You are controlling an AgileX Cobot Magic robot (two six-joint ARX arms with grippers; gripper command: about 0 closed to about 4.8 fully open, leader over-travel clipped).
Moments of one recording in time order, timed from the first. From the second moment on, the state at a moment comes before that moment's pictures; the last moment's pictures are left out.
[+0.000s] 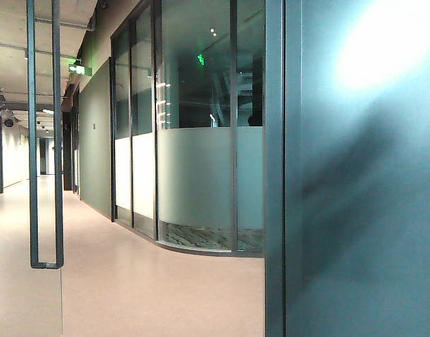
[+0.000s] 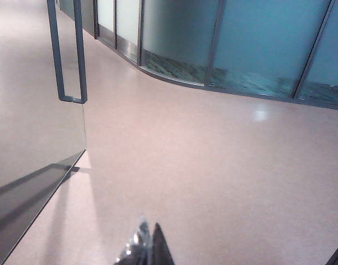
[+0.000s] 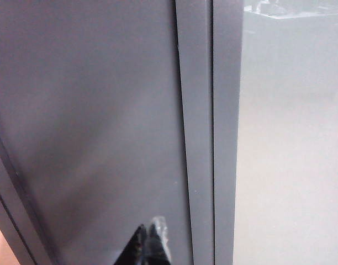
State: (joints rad) left arm 0.02 0.00 0.01 -0.05 0.00 -0.09; right arm -0.01 0.00 0.01 0.00 0.00 0.10
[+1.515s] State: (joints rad) left arm 0.02 0.04 0.35 0.58 -0.04 -0.24; right arm -0.01 0.18 0.37 0.54 0.08 0.10
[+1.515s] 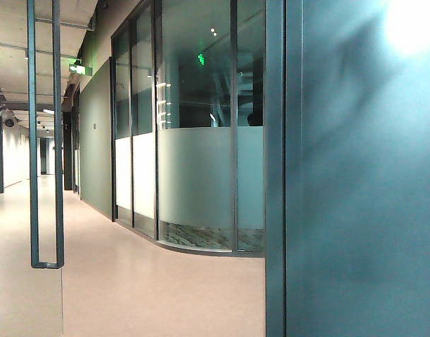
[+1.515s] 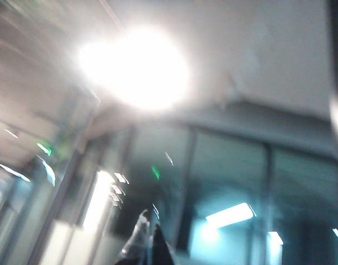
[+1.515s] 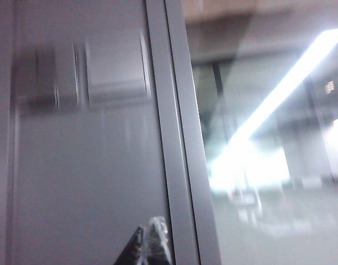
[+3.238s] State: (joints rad) left arm -0.53 1.24 1.39 0.75 0.45 -0.60; right arm 0.00 1.07 1.30 0.78 -0.32 0.10
